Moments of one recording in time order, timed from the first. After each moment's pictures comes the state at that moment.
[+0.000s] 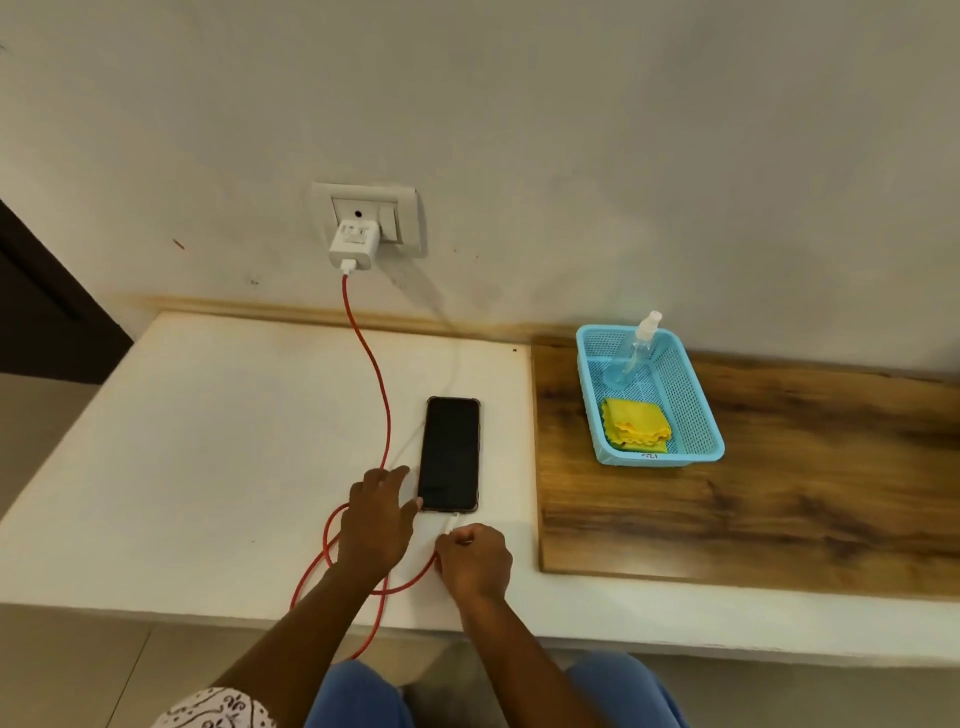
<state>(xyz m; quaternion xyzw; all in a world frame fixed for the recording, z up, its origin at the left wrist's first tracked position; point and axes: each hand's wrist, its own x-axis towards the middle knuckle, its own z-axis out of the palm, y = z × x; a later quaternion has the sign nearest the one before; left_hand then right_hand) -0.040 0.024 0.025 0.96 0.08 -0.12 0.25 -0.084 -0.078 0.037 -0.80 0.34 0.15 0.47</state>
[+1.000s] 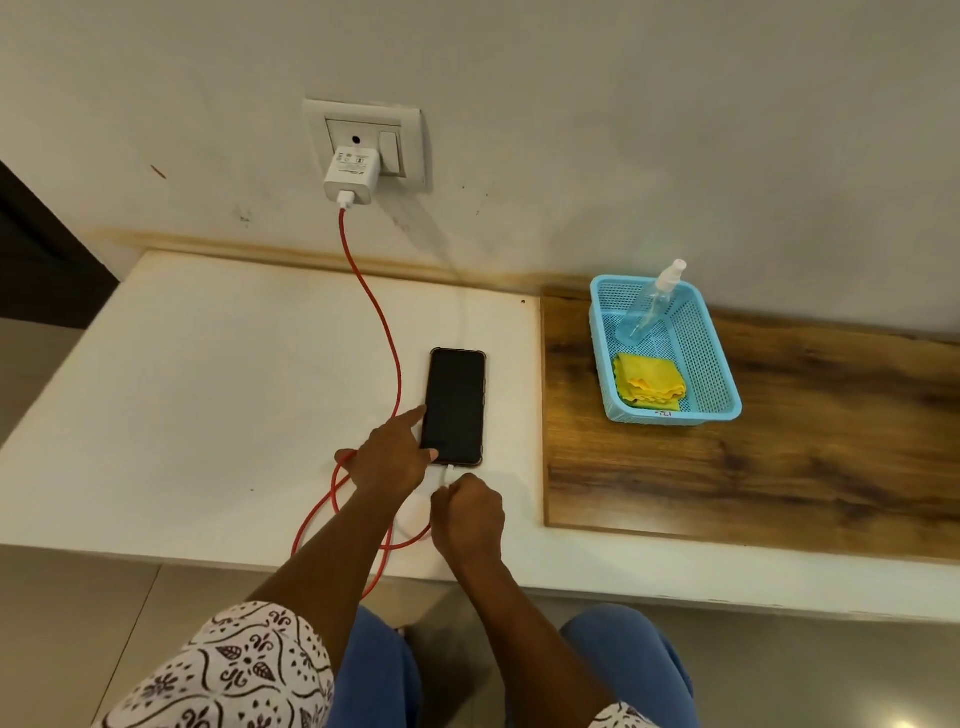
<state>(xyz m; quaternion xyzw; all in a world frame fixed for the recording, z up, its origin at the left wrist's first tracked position) -0.018 0.008 0.031 0.95 0.14 -0.21 0.18 -0.081 -0.073 0.034 -0.88 0.25 0.20 0.35</state>
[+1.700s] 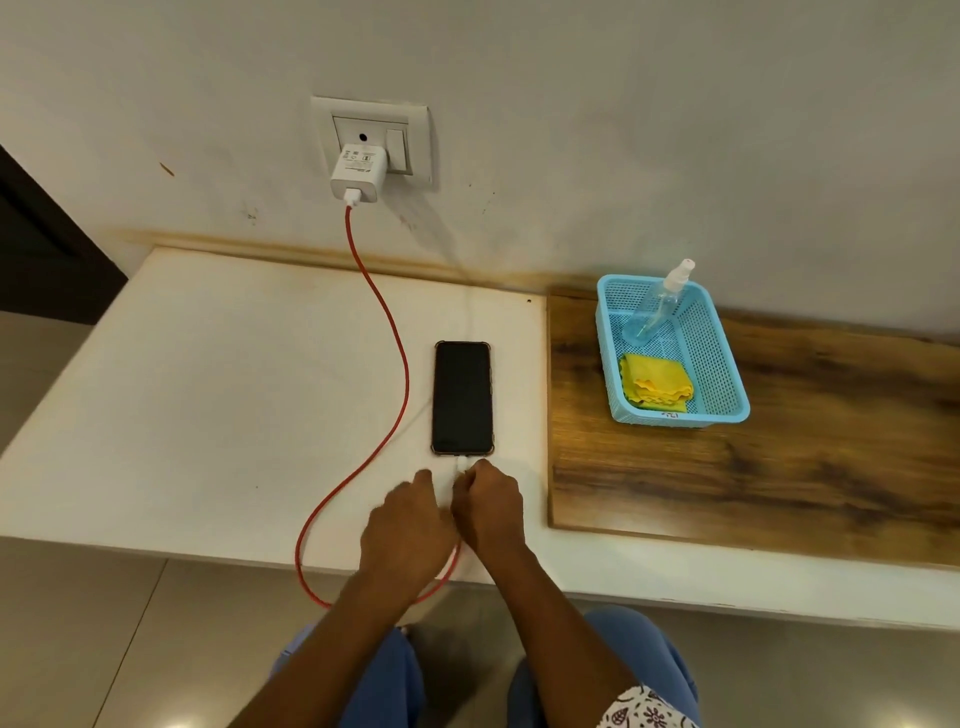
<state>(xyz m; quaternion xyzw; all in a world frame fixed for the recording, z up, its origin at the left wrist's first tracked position) -0.096 -0.008 0.080 0.93 0.10 -0.26 0.23 -0.072 -0.093 0.033 -0.91 0.17 0.19 0.32</state>
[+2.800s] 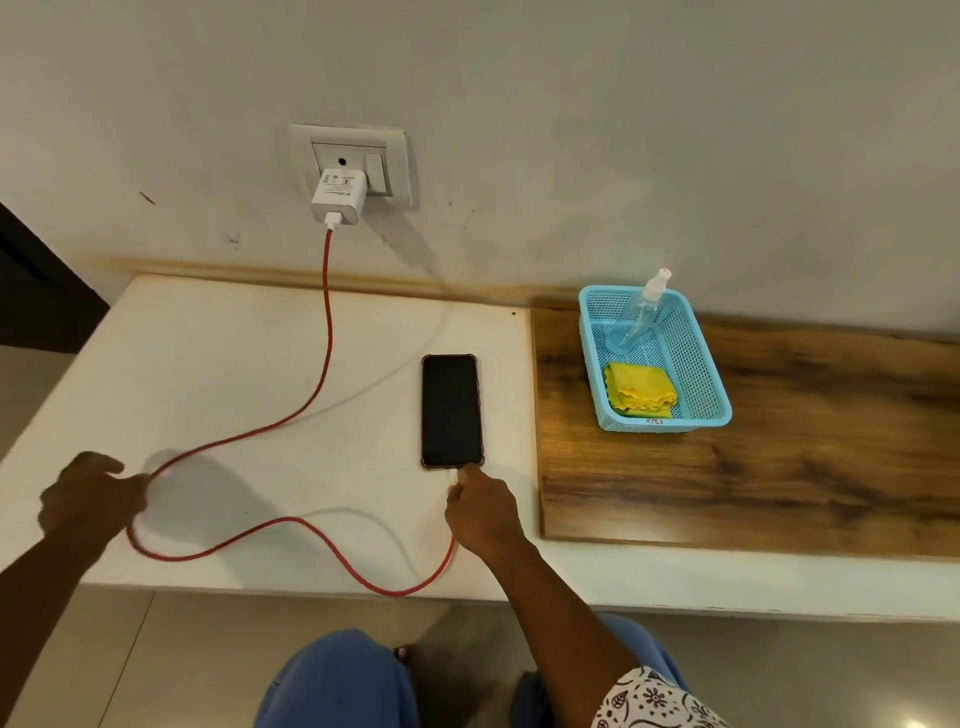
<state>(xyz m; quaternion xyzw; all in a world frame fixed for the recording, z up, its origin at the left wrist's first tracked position) -0.027 0.262 0.032 0.90 0.35 -0.05 0.25 -0.060 -0.100 0.032 -0.92 0.11 0.22 0.29</state>
